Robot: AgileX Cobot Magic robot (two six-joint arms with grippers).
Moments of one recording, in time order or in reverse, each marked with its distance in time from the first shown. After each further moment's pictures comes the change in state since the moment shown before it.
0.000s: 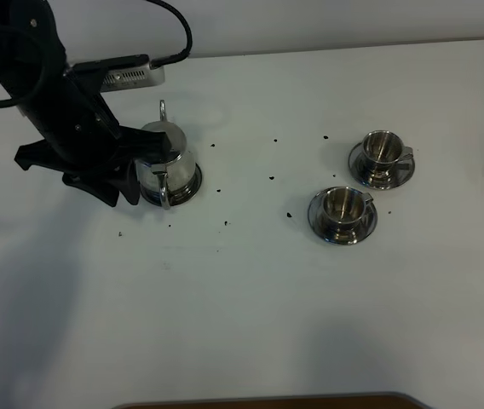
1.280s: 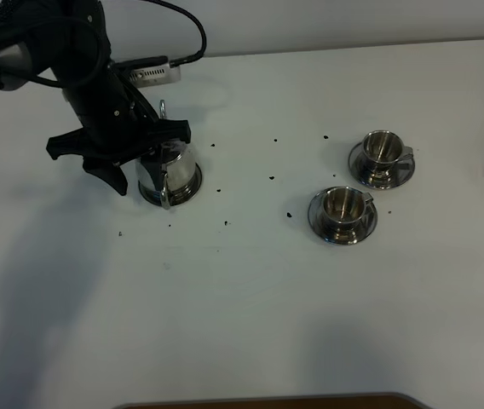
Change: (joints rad) left arm -0.008 0.272 -0.259 0.054 0.067 -0.132; right arm 0.000 0.000 0.000 0.000 0.000 0.000
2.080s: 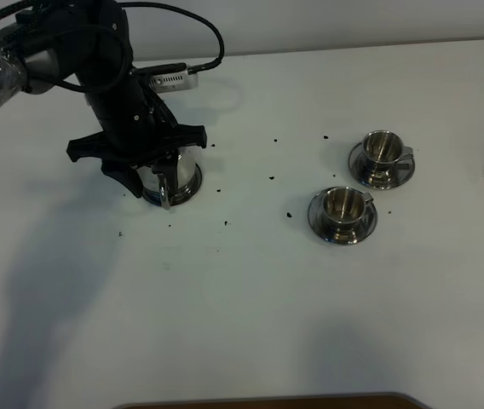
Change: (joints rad) left arm -0.024 0.061 -0.042 -0.003 -0.007 -0.007; right arm 0.000 0.000 0.000 -0.001 0.000 0.000
